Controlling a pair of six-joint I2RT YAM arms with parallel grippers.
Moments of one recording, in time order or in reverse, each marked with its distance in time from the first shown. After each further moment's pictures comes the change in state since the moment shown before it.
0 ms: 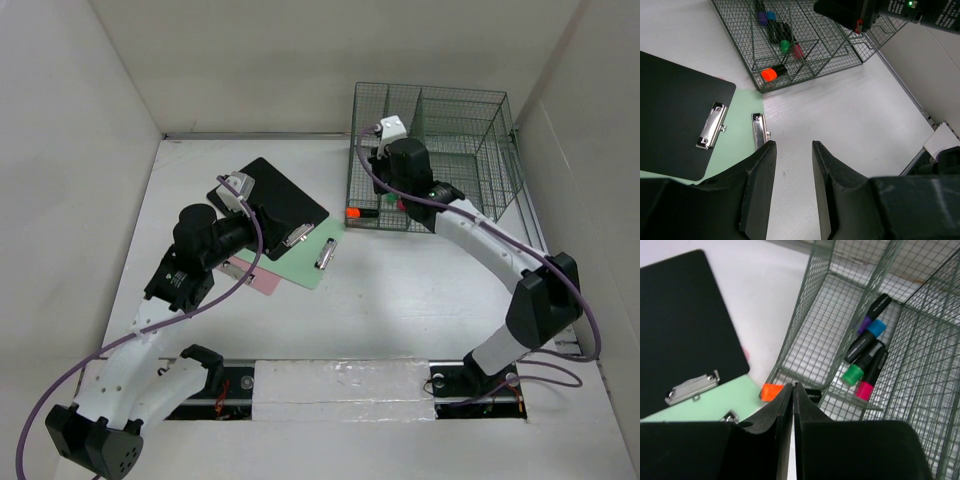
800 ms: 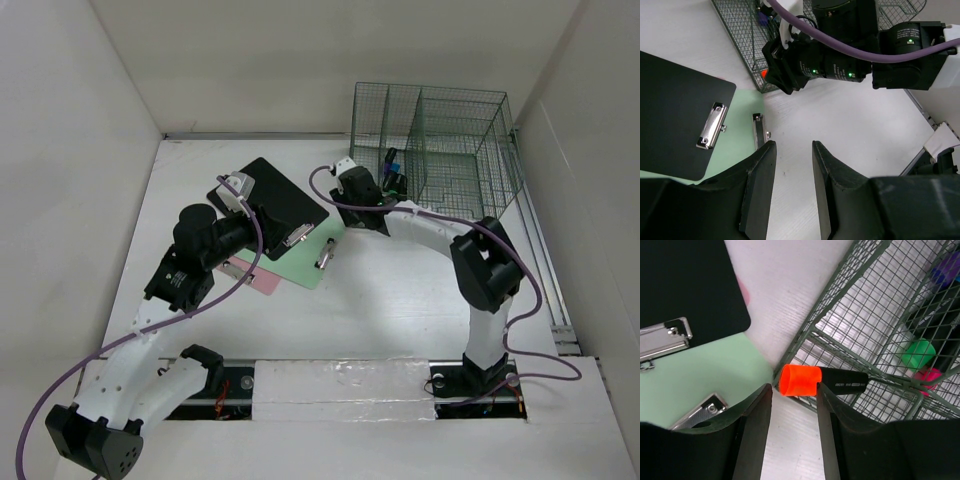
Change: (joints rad) left arm 0.000 0.000 0.000 0.000 -0.001 0.000; right arm 0.119 0.332 0.034 -0.037 0.053 -0.051
